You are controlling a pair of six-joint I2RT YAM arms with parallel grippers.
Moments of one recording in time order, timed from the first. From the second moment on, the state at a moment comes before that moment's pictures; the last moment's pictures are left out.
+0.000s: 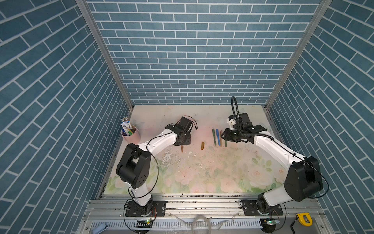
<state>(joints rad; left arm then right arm) -0.52 1.74 1.25 -0.70 -0.09 -0.49 0.44 1.50 1.17 -0.60 -0.30 0.42</state>
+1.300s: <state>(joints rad) -0.48 1.92 1.27 -0.75 -0.07 -0.41 0.50 1.53 1.17 -0.52 -0.33 0.46</state>
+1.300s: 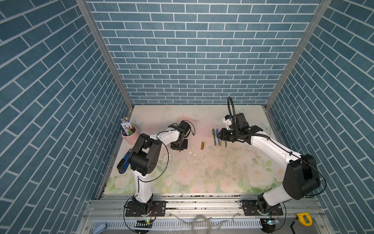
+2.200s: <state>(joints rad) -0.56 1.45 0.90 -0.08 0.44 -0.44 0.64 1.59 1.08 -0.03 -0.53 0.63</state>
